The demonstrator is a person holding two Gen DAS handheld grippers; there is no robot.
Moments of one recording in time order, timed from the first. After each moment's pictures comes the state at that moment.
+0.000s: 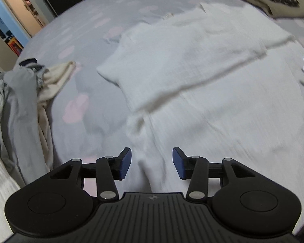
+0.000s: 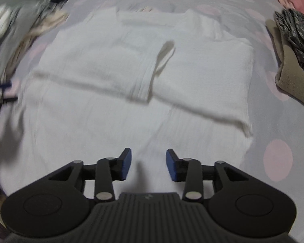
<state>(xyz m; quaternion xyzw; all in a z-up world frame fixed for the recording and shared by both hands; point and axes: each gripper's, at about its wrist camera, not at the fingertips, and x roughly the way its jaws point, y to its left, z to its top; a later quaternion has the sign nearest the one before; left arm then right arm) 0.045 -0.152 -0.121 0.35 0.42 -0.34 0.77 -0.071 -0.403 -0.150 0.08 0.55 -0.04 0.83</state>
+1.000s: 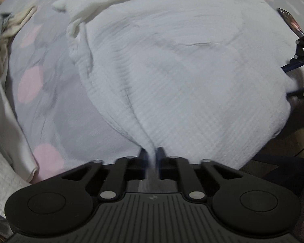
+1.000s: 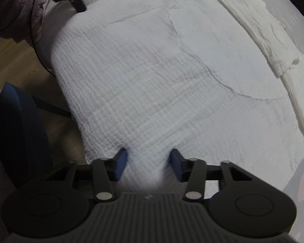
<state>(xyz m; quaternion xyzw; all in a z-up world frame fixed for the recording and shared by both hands) -0.054 -0.100 -0.151 0.34 0.52 -0.38 0.68 -0.166 -0.244 -0.203 -0.20 0.58 0.16 0.78</state>
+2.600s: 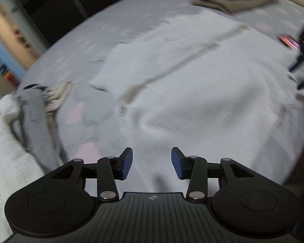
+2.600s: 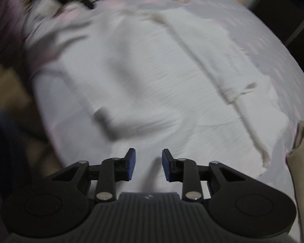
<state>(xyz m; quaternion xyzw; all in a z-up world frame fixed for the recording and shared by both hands) -0.047 -0.097 -0.102 0.40 0.33 -0.42 0.75 -0.174 -0.265 -0.152 -0.21 0.51 0.12 0.82</state>
